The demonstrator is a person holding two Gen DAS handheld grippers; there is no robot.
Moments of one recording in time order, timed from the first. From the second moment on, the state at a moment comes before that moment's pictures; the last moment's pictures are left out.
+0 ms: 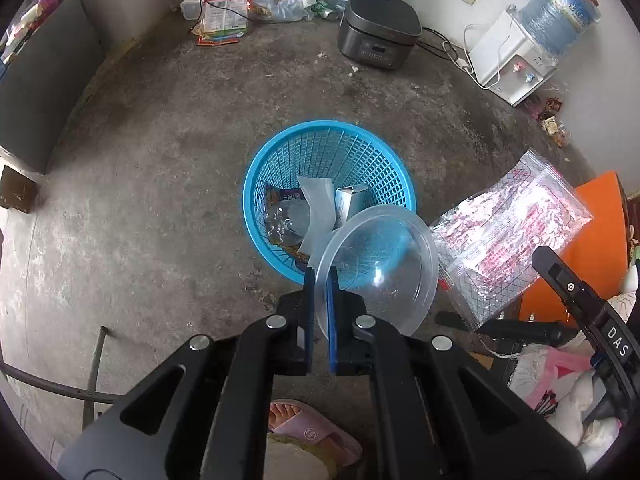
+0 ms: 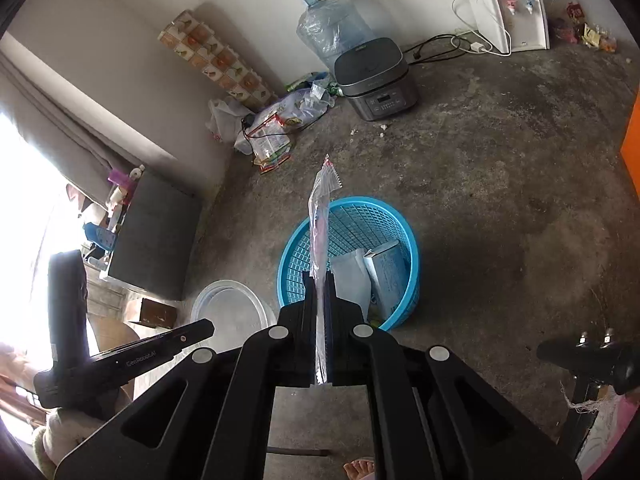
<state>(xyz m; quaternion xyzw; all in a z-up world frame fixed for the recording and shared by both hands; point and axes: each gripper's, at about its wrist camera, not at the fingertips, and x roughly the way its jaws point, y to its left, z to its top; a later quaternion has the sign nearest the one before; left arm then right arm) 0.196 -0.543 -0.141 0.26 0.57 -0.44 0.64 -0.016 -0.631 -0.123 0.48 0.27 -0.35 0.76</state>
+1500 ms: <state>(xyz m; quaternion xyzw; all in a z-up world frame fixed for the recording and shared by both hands) 0.236 -0.152 0.015 -0.03 0.42 -0.34 0.85 0.068 -0.701 -0.248 0.68 0.24 -0.27 0.64</state>
